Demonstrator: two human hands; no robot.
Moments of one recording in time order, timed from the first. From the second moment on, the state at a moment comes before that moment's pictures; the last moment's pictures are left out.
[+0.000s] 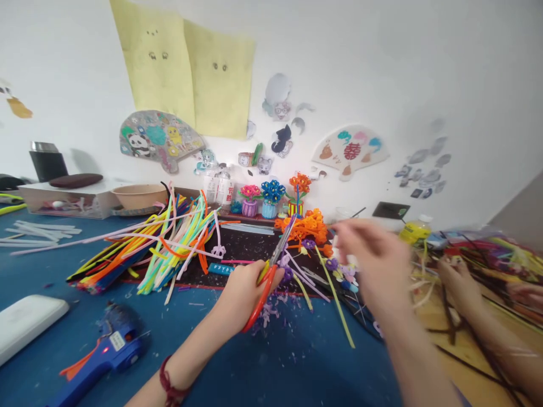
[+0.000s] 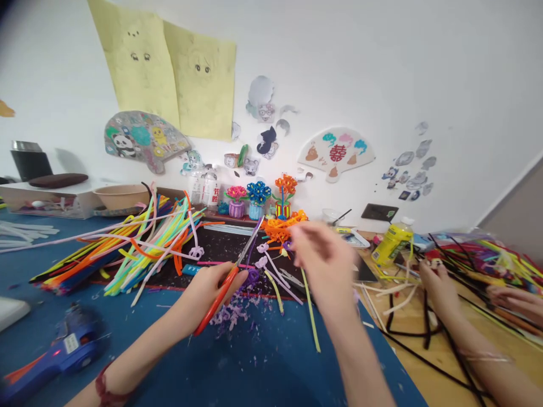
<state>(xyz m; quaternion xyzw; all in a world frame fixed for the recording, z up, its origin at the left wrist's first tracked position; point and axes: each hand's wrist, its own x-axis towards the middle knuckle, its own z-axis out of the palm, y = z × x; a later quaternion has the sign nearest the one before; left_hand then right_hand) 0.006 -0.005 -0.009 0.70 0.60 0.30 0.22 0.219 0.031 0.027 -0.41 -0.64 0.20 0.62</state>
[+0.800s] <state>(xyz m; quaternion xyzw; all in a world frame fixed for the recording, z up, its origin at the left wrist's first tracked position) 0.001 0.002 -0.014 0.75 0.59 0.23 0.19 0.186 0.069 -0.024 -0.31 -0.63 0.45 0.55</state>
